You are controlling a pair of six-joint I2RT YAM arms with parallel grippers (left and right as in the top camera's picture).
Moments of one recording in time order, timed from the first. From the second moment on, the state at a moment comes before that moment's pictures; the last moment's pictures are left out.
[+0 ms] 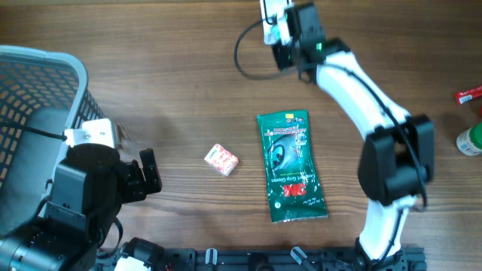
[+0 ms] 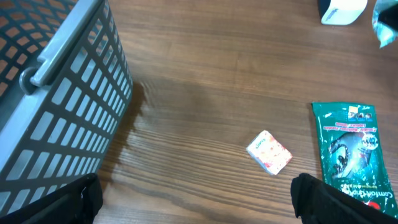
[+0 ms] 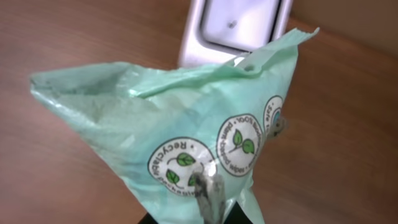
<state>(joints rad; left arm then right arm) -0.36 0.84 1.38 -1.41 -0.31 -0.41 0.35 2.04 1.67 -0.50 0.09 -0.10</state>
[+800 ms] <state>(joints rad) -0.36 0.84 1.38 -1.41 -0.31 -0.41 0.27 2.41 2.09 -0.54 0.21 -0.25</state>
